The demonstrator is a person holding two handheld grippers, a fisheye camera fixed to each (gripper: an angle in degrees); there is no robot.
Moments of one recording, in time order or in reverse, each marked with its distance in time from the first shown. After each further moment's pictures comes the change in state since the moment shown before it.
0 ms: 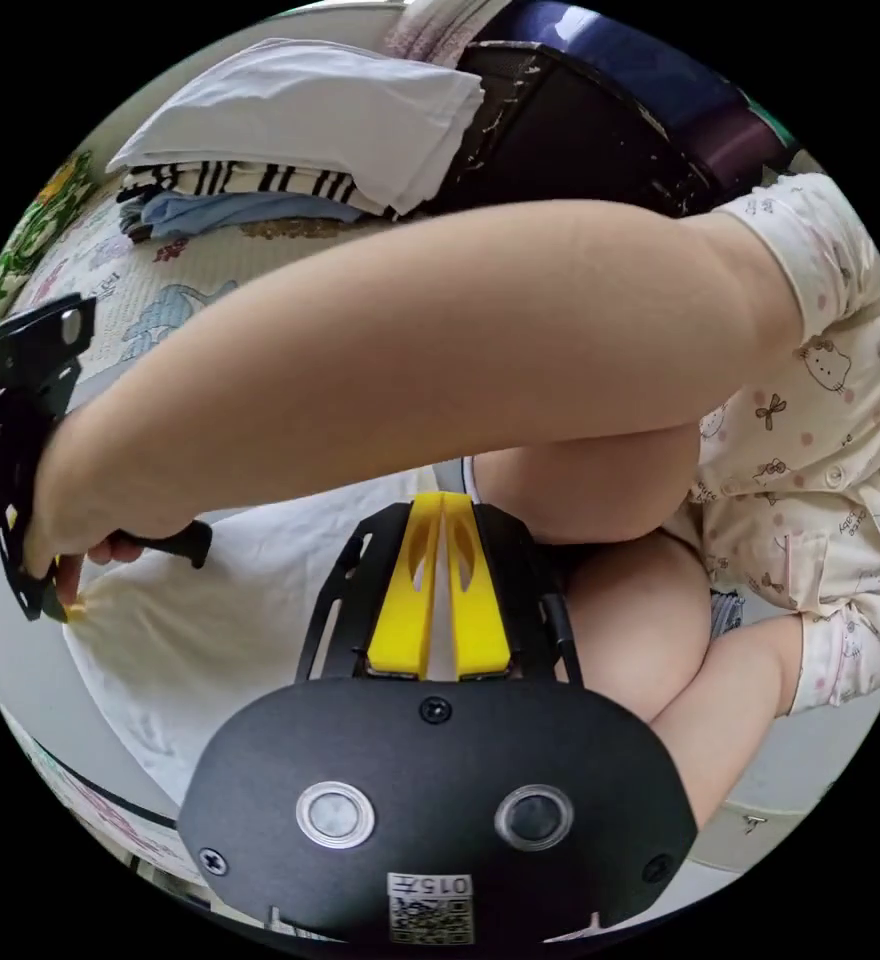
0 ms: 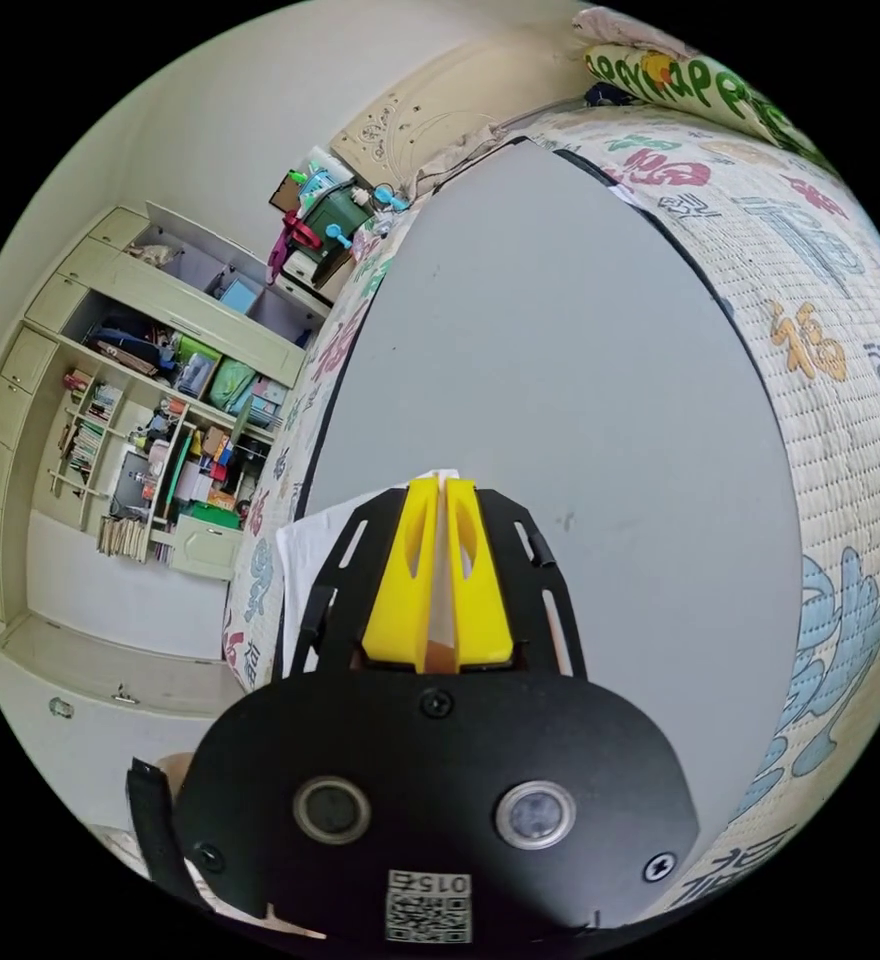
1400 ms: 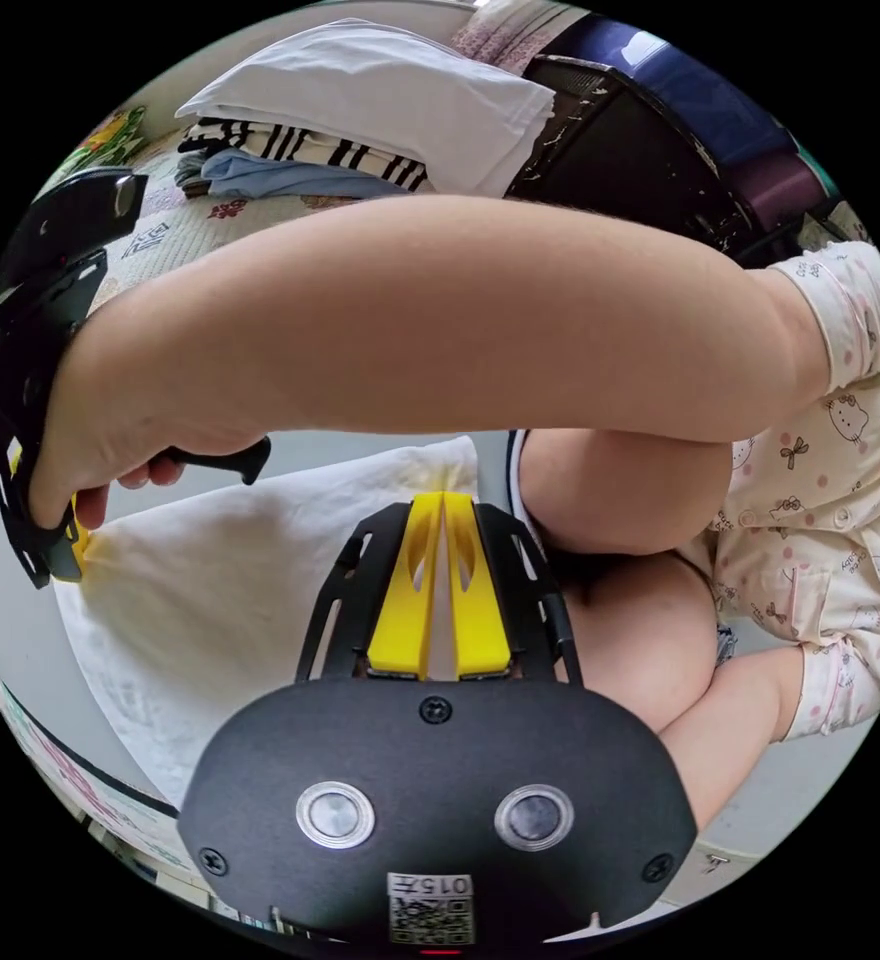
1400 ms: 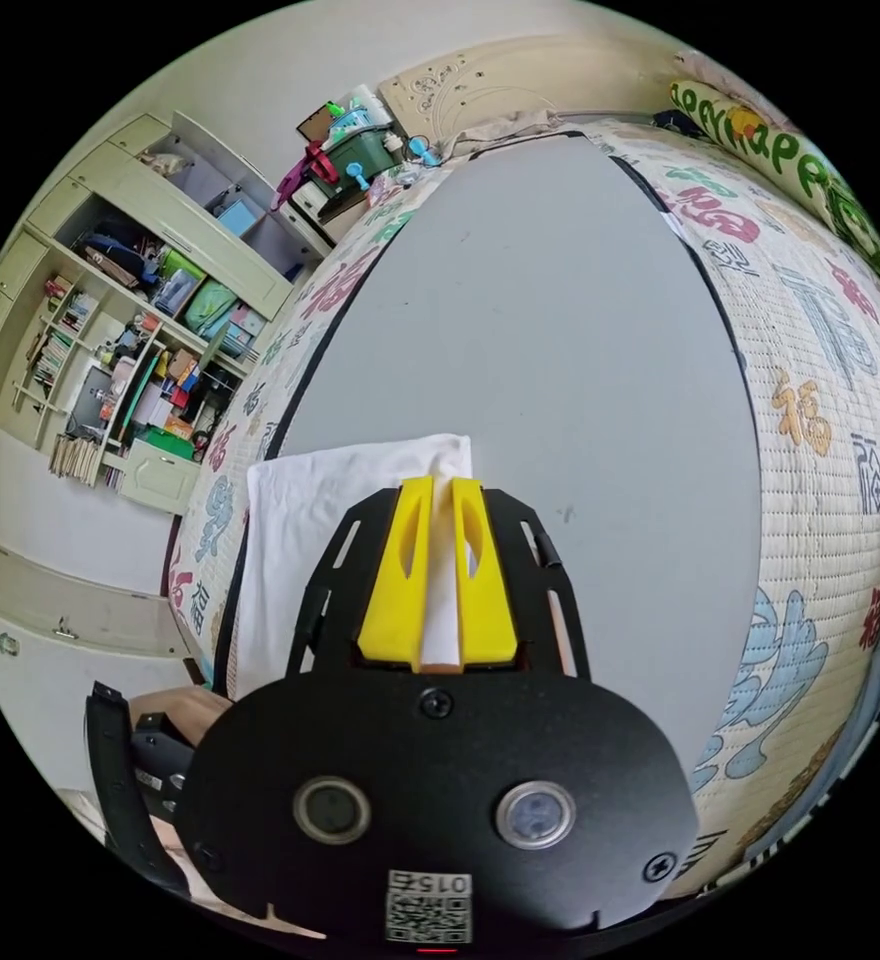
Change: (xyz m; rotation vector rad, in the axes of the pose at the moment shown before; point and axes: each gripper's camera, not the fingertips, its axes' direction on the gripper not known) left arm -0.008 -0.031 0.124 0.126 -0.035 -0.116; right arm -0.041 -0.007 0.028 -0.116 0.152 -0.167
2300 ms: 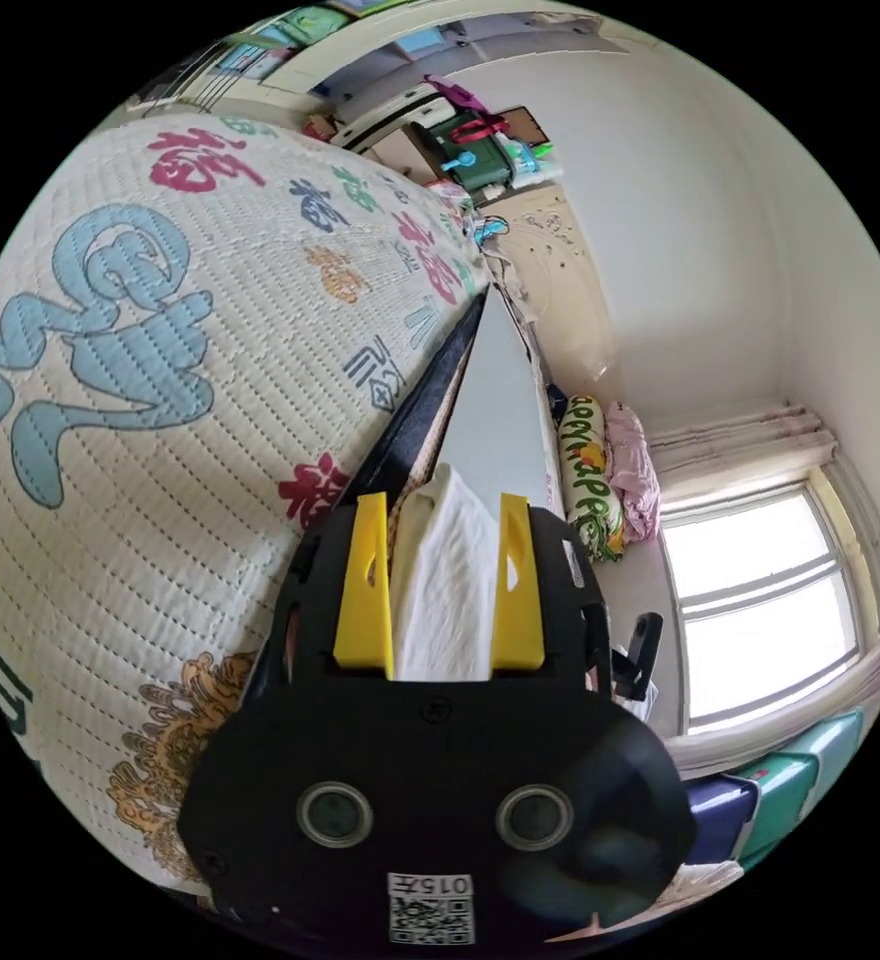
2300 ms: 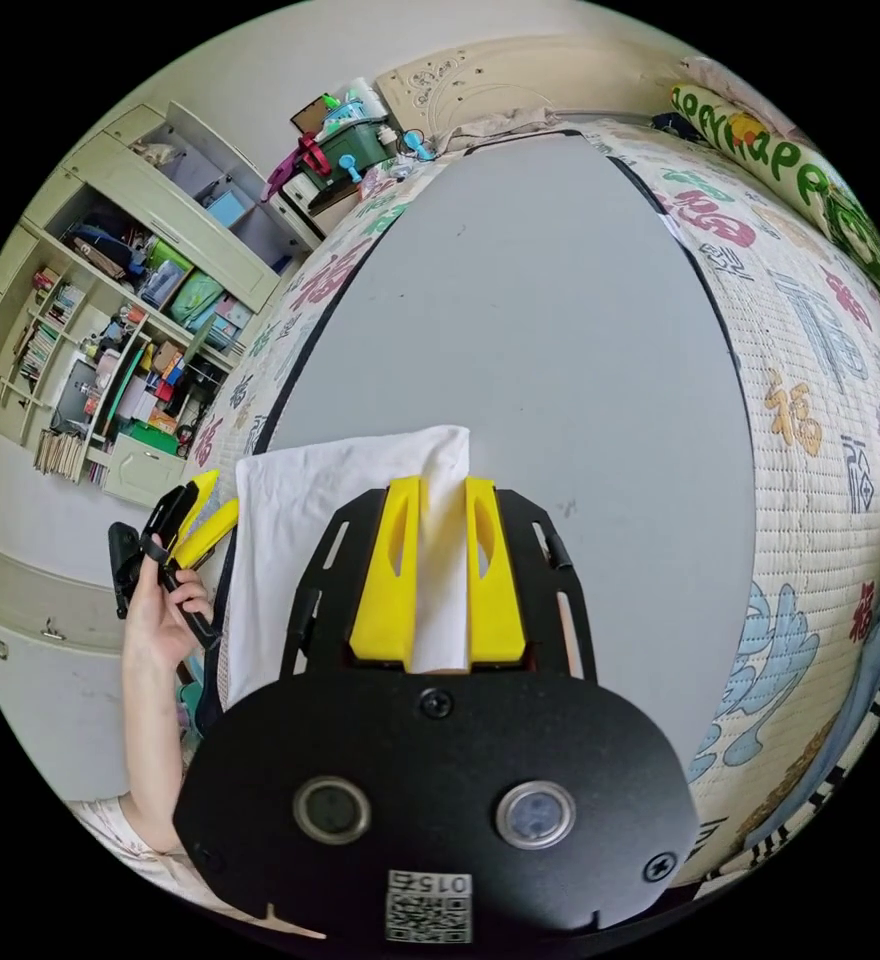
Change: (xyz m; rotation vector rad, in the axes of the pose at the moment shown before) left arm 0.044 0.683 0.267 1.409 -0.037 -1.711; right arm 0.014 0.022 0.060 -0.021 0.057 -0.009
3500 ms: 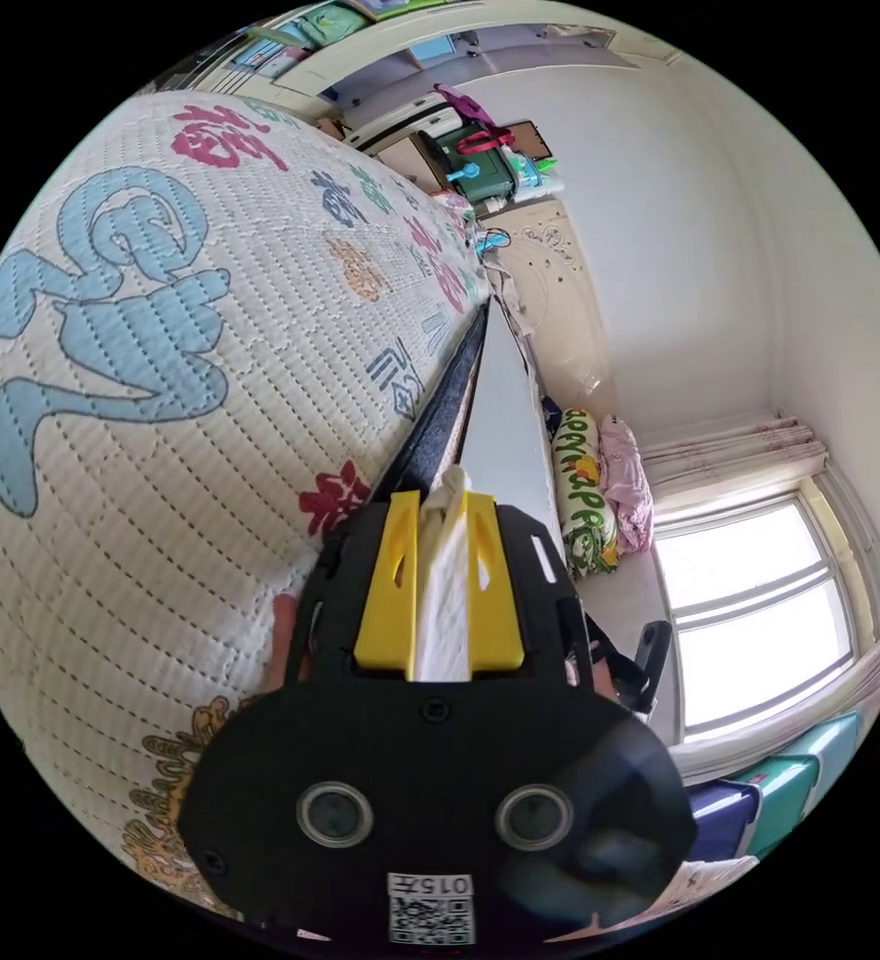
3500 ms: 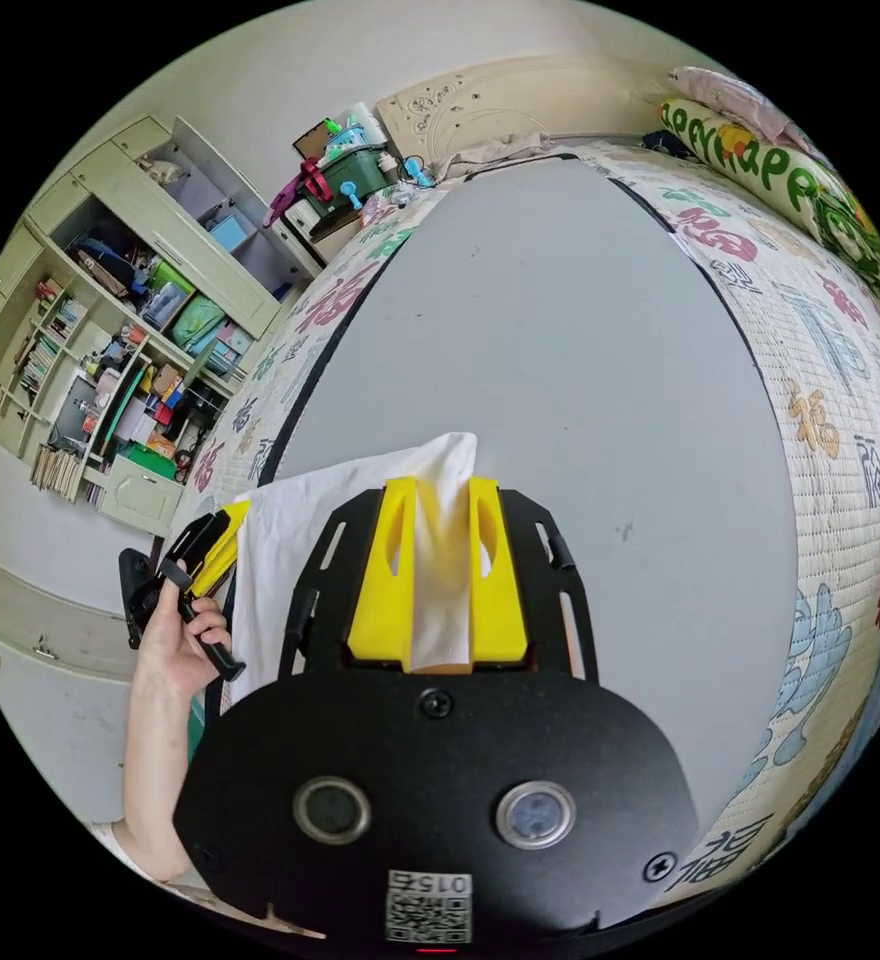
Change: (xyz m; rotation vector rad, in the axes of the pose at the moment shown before) left arm -0.248 0.016 -0.020 0.010 0.056 -0.009; right arm 0.014 0.191 0.109 0.097 0.003 0.021
